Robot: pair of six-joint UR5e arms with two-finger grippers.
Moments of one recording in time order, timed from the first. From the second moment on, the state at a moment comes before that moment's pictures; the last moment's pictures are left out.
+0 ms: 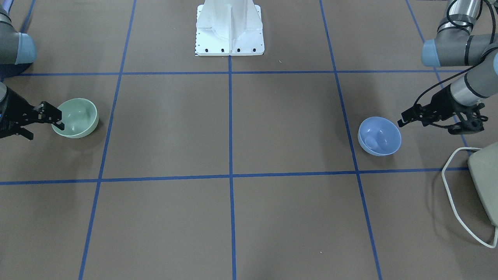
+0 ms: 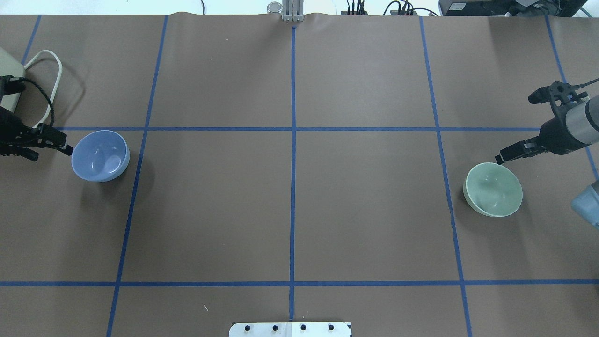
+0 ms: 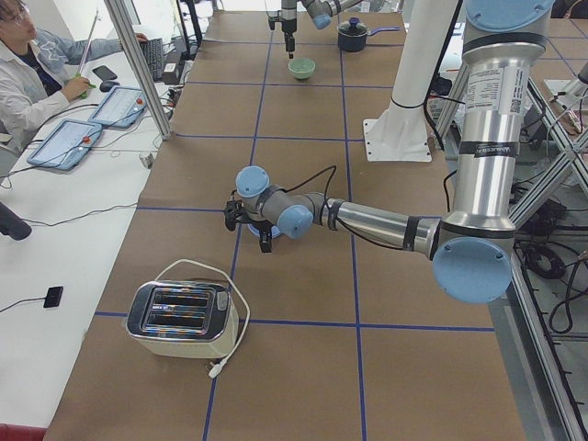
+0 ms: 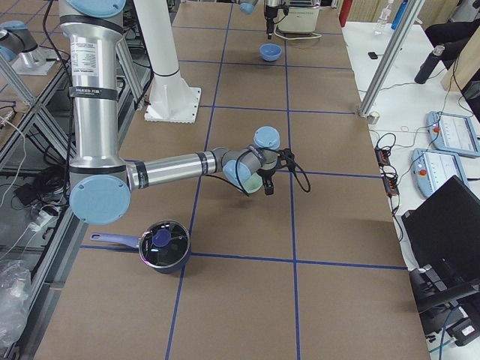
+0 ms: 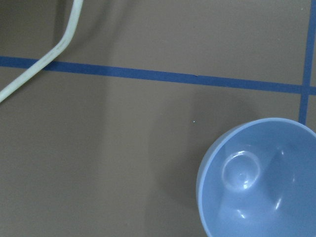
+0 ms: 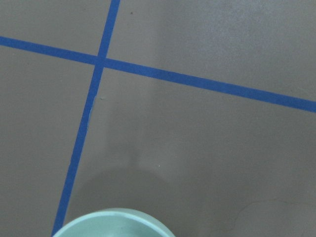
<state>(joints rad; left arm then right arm) -1.06 -1.64 -1.60 -2.08 -2.39 -0.86 1.02 -1.58 1.71 -1.03 2.26 0.58</state>
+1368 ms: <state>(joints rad) -1.00 -1.66 -1.54 -2.15 -2.35 -0.92 0.98 -1.59 1.68 -0.99 2.24 0.59</state>
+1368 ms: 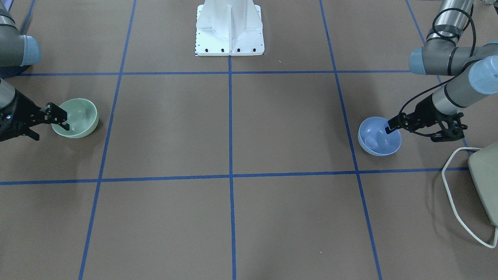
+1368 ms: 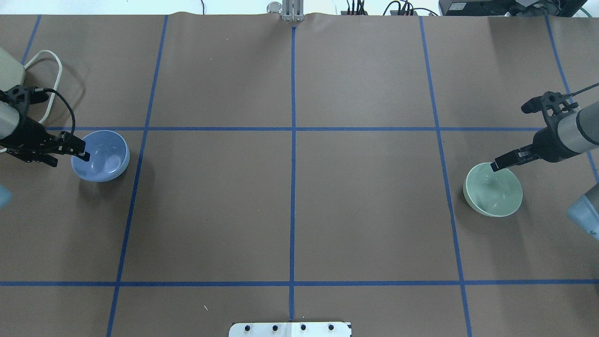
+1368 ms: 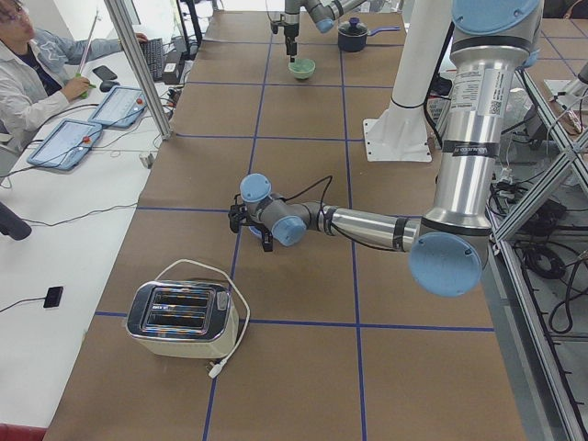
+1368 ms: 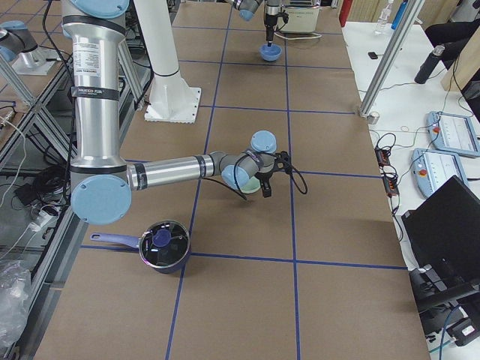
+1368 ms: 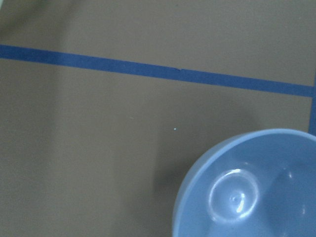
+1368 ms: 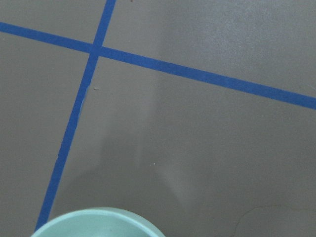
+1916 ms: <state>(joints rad) -1.00 -1.68 -1.52 -2.19 -2.35 -0.98 0.98 -1.59 1.68 -0.99 2.24 0.59</state>
